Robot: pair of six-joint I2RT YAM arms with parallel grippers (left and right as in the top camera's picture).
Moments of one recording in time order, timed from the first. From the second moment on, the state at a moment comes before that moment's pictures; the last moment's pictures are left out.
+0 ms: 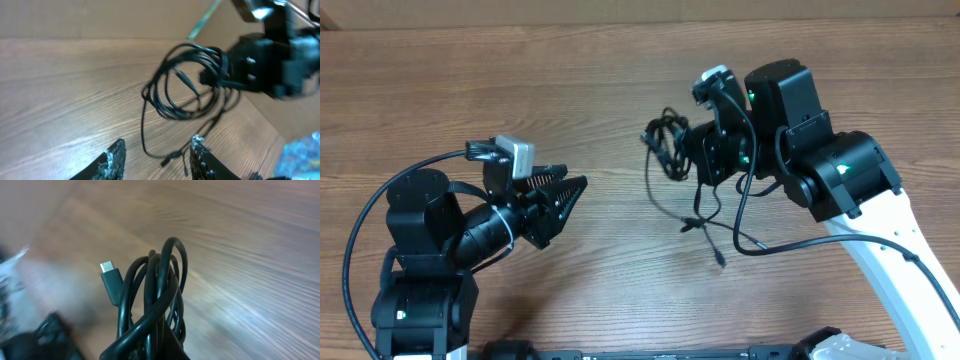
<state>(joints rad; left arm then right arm) 0.00 0.82 1.03 -0.67 0.76 -0.19 0.48 1.39 1.54 -0.96 -0.44 0.08</state>
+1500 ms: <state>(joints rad) 0.00 0.90 1.03 -0.60 1.06 -0.09 0.70 1.42 1.54 -1.09 -0.70 -0.39</state>
